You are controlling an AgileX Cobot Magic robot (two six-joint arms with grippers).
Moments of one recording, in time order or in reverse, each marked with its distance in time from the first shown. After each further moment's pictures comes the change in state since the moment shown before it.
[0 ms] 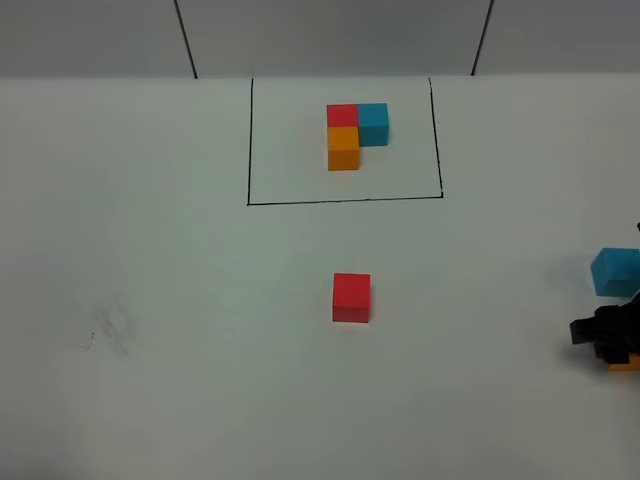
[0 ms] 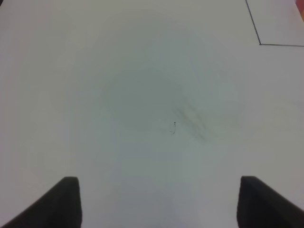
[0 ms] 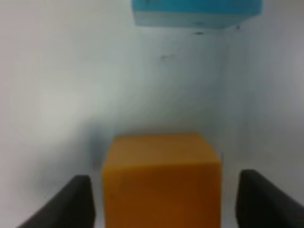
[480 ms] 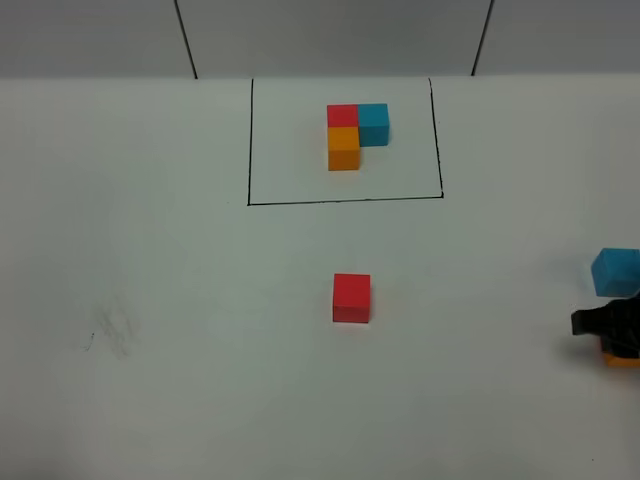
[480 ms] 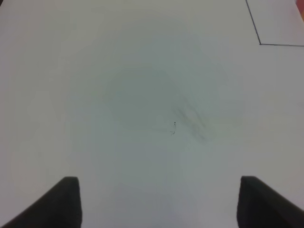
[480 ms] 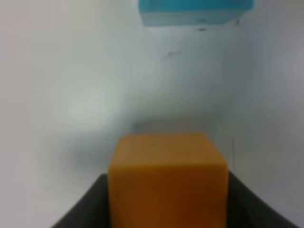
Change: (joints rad) left arm 0.000 0.000 0.000 0.000 0.000 0.000; right arm -0.001 -0.093 -0.009 0.139 0.070 -0.024
